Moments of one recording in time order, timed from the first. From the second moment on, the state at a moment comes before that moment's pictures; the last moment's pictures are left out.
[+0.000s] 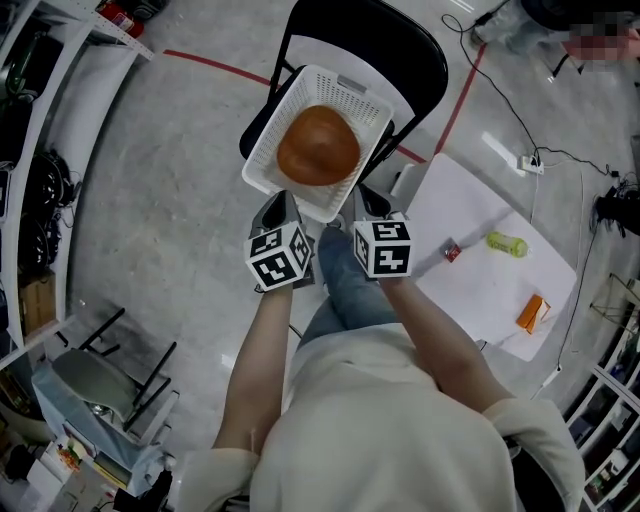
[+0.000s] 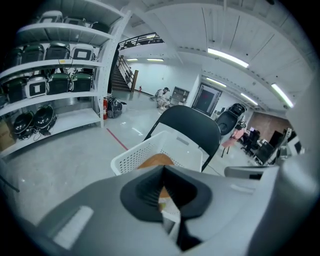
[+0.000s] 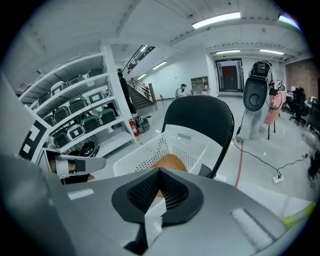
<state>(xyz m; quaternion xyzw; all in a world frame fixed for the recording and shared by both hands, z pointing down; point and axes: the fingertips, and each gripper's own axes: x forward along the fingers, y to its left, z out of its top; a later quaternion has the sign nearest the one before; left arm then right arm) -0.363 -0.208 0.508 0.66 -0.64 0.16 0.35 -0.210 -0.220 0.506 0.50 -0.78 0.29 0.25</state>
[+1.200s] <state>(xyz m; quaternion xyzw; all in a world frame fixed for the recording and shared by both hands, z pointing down) -0.292 -0.051 0.442 0.72 -0.60 0.13 0.33 -0.175 -0.069 0.451 0.48 -0.81 0.24 0.23</state>
